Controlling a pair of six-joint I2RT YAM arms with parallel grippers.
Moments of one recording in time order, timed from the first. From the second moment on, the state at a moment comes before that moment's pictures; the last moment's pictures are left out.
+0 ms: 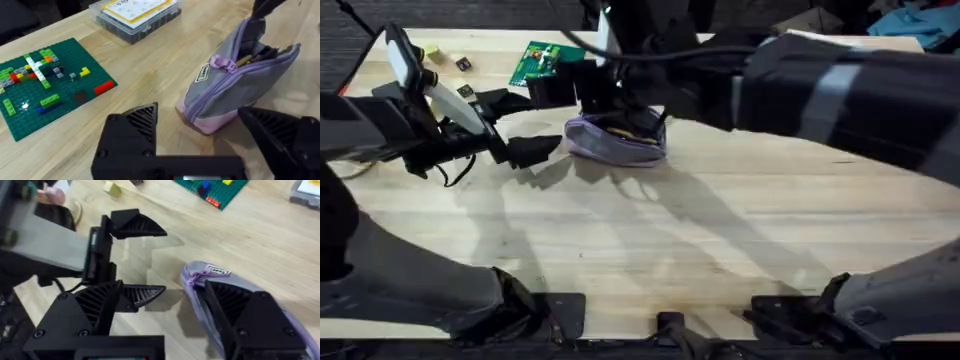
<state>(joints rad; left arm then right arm) 0.55 1.72 0.83 -0.40 1.26 1.18 0.81 1.74 1.36 -0.22 -0.13 0.51</state>
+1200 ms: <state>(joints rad) 0.55 1.72 0.83 -0.40 1.26 1.18 0.81 1.92 1.36 -0.05 0.03 0.52</state>
